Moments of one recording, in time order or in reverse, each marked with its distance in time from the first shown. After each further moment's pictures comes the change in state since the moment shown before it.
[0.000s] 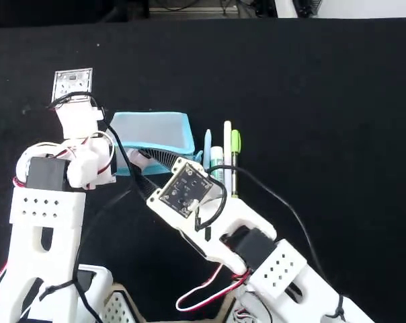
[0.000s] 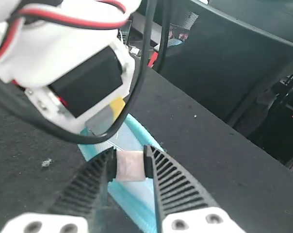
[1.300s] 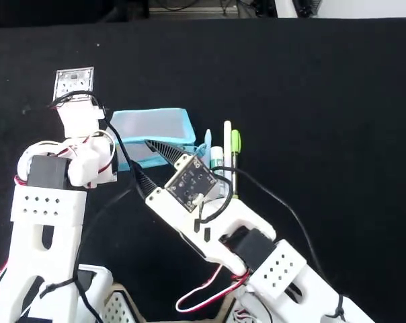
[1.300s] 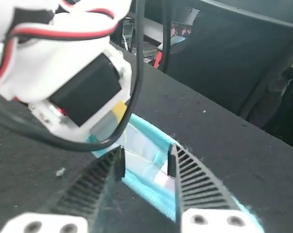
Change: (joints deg) left arm 0.2 0.5 0.0 -0.5 0.1; right arm 0.0 0.0 0.0 0.1 -7.0
